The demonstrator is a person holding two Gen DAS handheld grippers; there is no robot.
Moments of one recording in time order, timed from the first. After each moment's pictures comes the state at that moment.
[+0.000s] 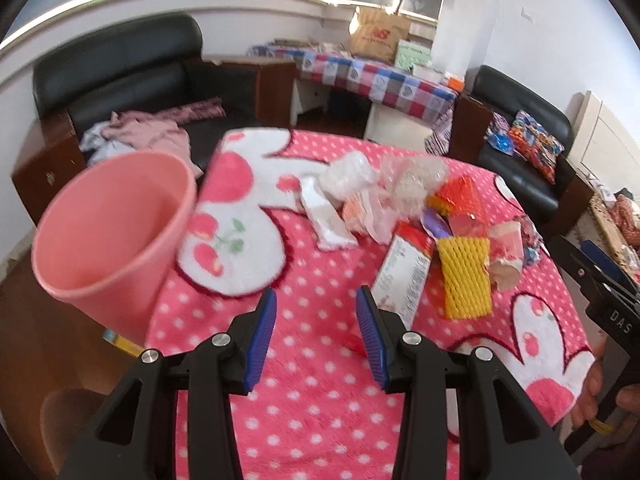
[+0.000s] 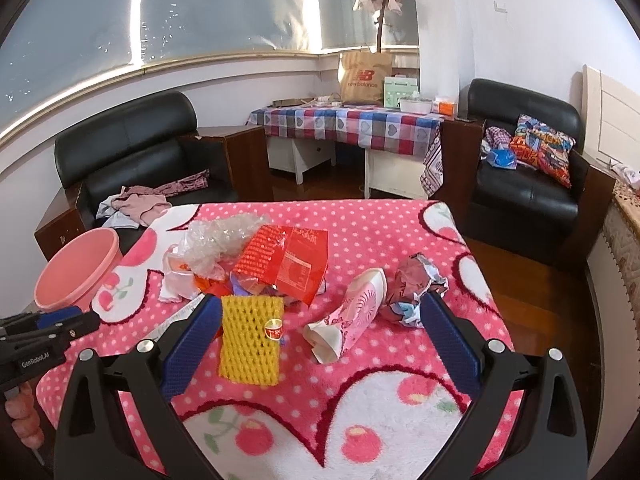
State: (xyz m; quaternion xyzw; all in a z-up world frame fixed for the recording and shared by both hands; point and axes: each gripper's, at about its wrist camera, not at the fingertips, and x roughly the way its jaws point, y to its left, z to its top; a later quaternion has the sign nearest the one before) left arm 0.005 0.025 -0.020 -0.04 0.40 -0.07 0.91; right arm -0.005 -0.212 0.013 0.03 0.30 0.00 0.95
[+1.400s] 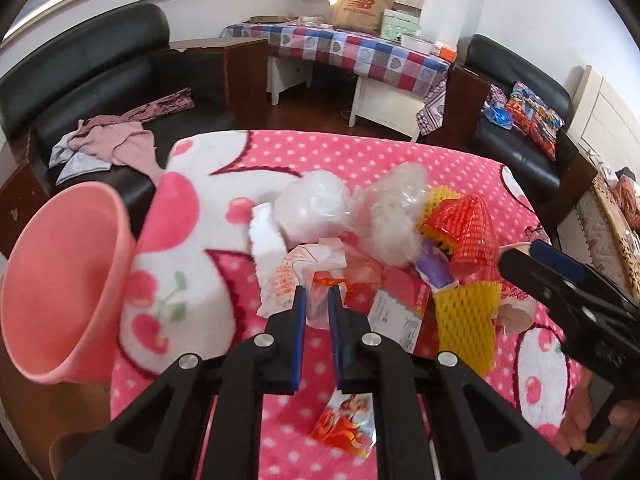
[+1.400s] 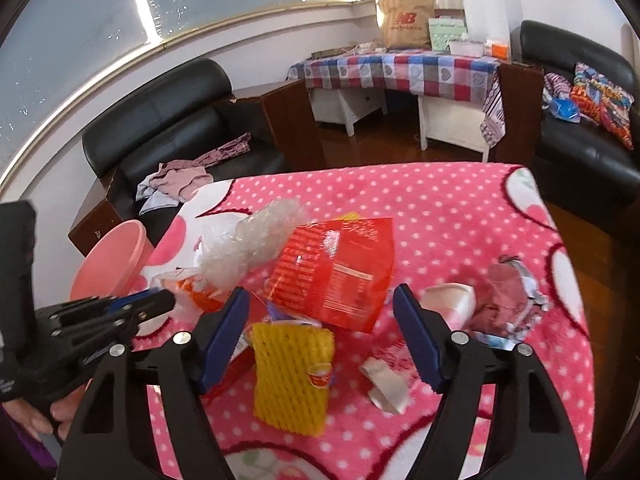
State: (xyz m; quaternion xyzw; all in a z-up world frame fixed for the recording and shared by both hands) left arm 0.090 -0.011 -0.021 -0.02 0.45 -0.08 0.89; right arm 0.085 -0.198 -0.005 0.09 0.40 0.10 0.91
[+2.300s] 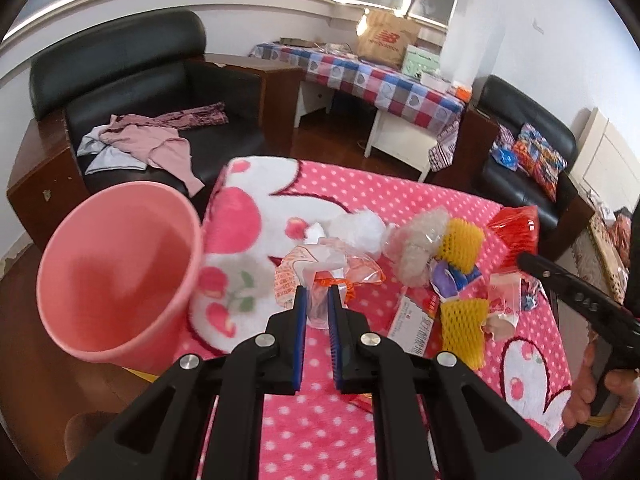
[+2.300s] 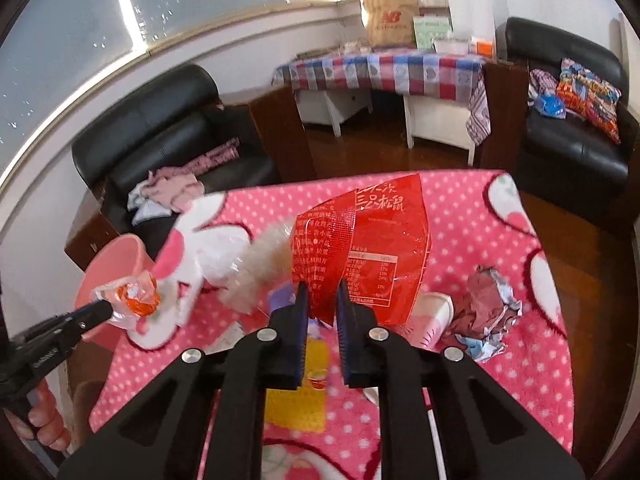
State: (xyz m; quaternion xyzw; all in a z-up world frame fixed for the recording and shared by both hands) left arm 0.049 0.045 0.022 -0.07 0.41 -0.06 0.91; right arm 0.074 -0.199 0.036 0.09 0.38 0.08 0.92
